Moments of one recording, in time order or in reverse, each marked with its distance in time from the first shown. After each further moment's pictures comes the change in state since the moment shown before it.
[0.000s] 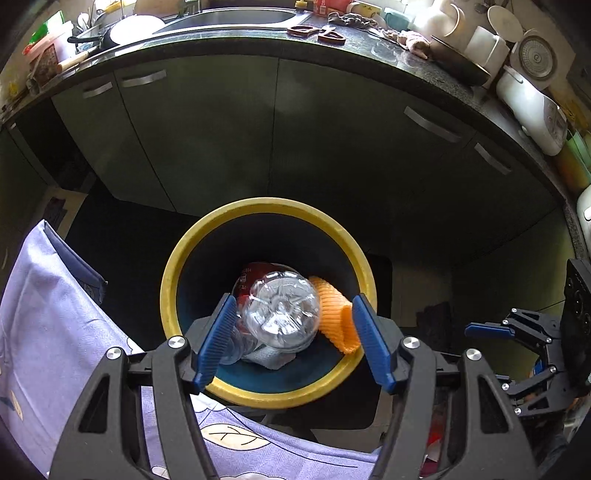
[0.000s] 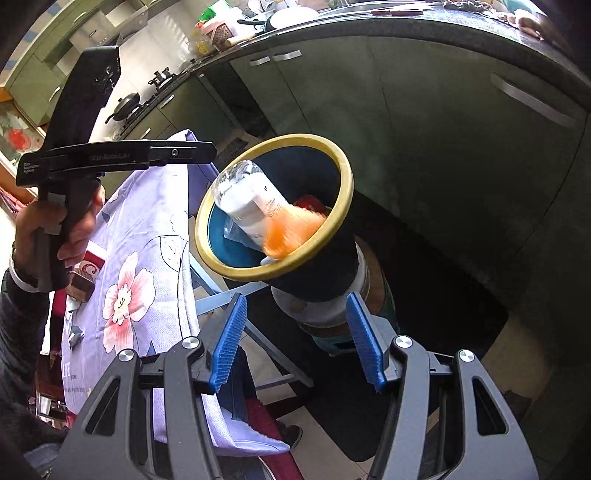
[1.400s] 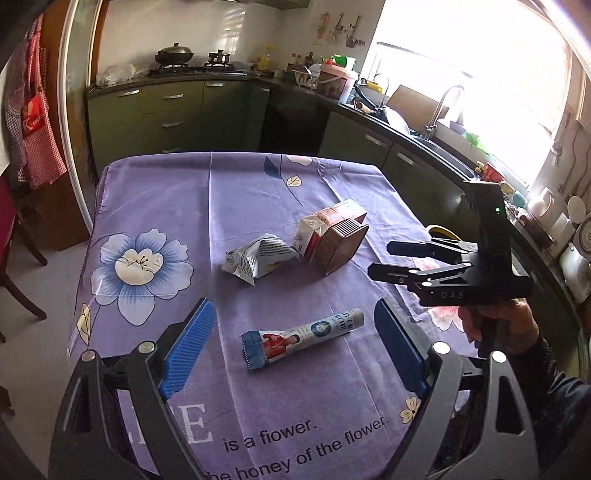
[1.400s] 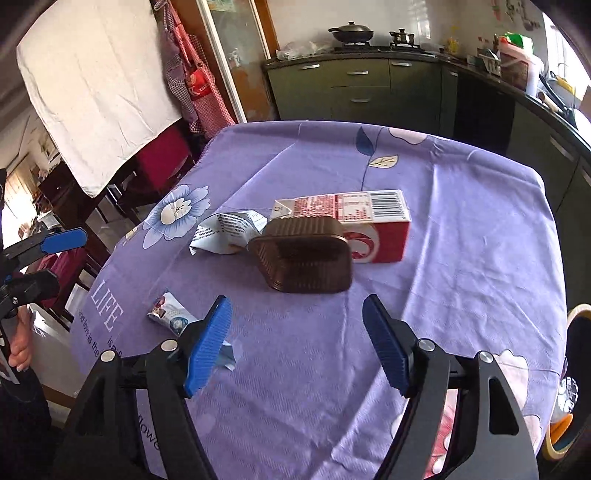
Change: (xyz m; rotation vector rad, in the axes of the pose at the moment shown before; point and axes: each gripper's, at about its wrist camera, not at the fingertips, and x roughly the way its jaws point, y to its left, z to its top) left arm -0.286 0.160 -0.473 -0.641 -0.476 0.327; right arm 0.150 0.438 -0.065 -0.775 0.085 0.288
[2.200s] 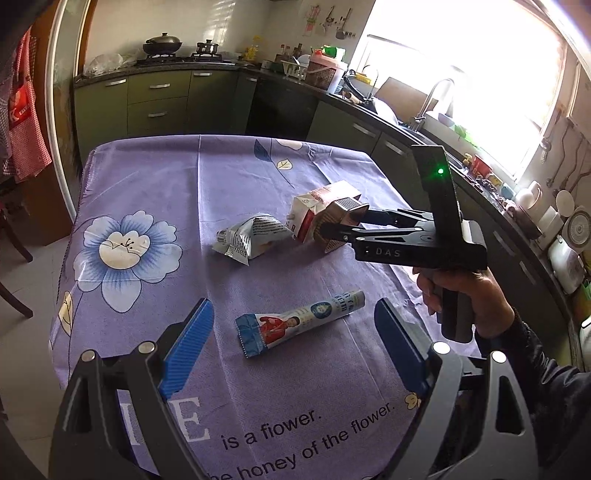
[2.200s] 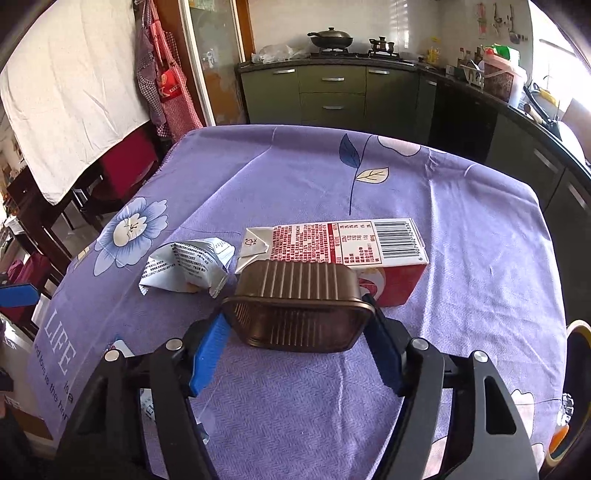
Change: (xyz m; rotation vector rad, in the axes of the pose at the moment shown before) left arm 0.012 0.010 -0.016 0.003 0.034 -0.069; right arm 0.043 -0.004 0.021 0.013 -0.031 -0.126
